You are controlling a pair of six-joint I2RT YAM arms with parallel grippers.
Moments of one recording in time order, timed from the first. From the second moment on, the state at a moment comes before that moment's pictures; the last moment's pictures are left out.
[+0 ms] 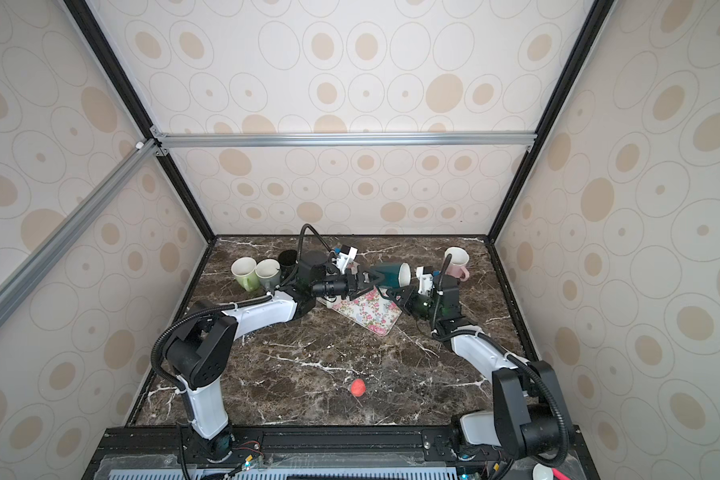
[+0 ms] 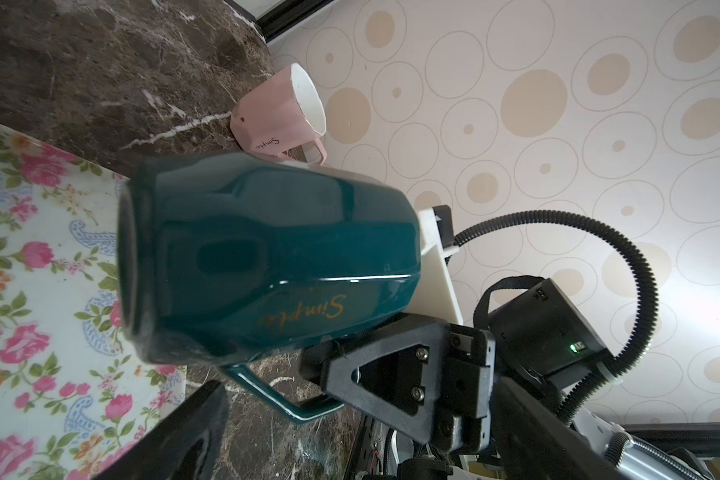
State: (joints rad) left arm -0.60 1.87 1.21 0.44 0.72 -1.01; right arm 0.20 1.32 0.66 0.24 -0.61 0.92
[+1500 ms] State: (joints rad) left arm -0.53 1.70 1.10 0.32 0.59 -0.83; right arm 0.20 1.18 0.84 -0.38 -0.19 0.50
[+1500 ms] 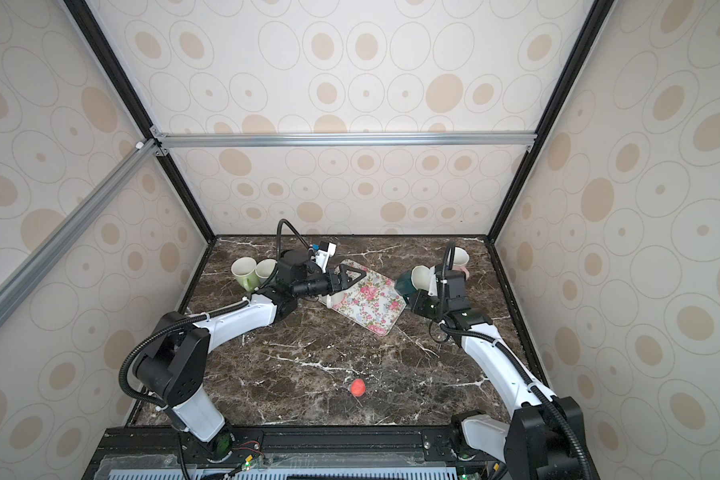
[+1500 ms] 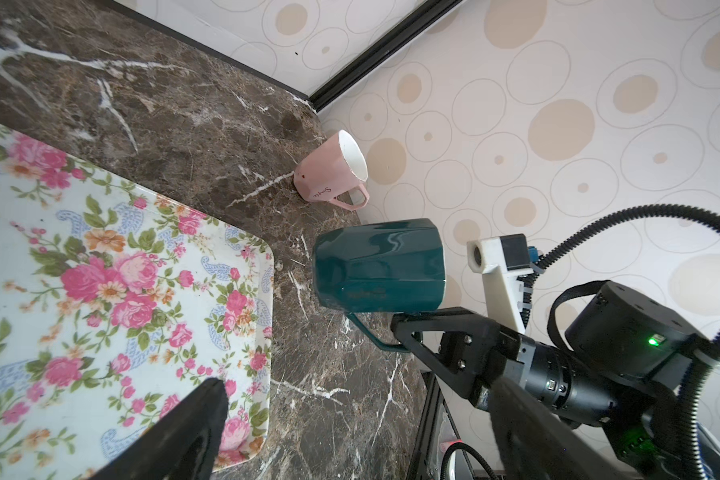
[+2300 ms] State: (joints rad) left arm -0.53 1.51 0.95 0.16 0.26 -0.61; right arm 0.13 1.28 1.04 -0.60 0.03 0.32
